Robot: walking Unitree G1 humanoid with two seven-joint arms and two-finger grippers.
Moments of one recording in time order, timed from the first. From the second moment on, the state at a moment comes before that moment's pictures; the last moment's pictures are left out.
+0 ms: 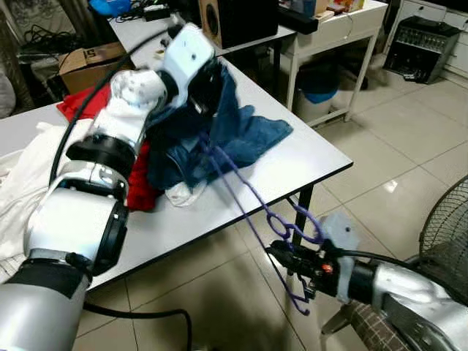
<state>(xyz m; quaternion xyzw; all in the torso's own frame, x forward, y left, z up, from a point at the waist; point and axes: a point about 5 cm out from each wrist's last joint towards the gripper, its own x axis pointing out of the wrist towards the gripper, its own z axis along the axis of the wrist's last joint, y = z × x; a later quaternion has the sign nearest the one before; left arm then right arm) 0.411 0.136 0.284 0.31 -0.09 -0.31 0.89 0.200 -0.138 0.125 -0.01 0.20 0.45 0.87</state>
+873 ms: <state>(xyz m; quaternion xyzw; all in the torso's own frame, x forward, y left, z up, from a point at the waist) 0.396 0.184 0.277 0.40 -0.02 -0.35 0.85 0.259 -0.178 0.178 0.22 0.07 0.30 0.93</state>
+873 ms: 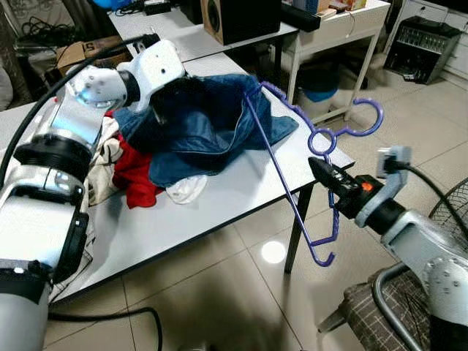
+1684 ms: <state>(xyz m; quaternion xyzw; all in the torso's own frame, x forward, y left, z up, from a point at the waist) 0.417 0.203 0.312 0.07 -0.14 -0.08 0.98 0.213 -0.178 0.228 0.23 -0.13 0.40 0.88</state>
